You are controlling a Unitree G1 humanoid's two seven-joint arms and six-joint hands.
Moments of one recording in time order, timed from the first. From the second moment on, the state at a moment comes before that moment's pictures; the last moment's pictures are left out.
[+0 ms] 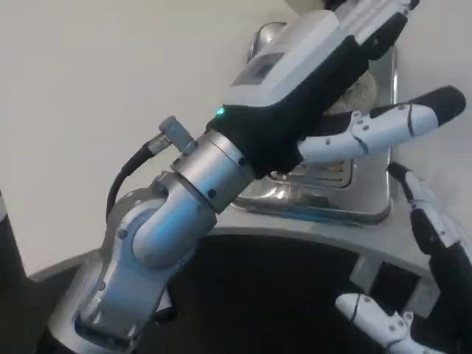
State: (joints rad) left arm -0.63 0.30 -0.33 -0.24 0.37 -0.07 -0.26; right arm 0.63 0.09 0.08 -1.03 -0.88 -0.02 0.33
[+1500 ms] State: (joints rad) left arm -0.63 0.30 -0.32 -0.18 0.40 -0.18 -0.26; right arm 0.19 0.06 0.10 -0.69 -0.76 0.30 -0.04
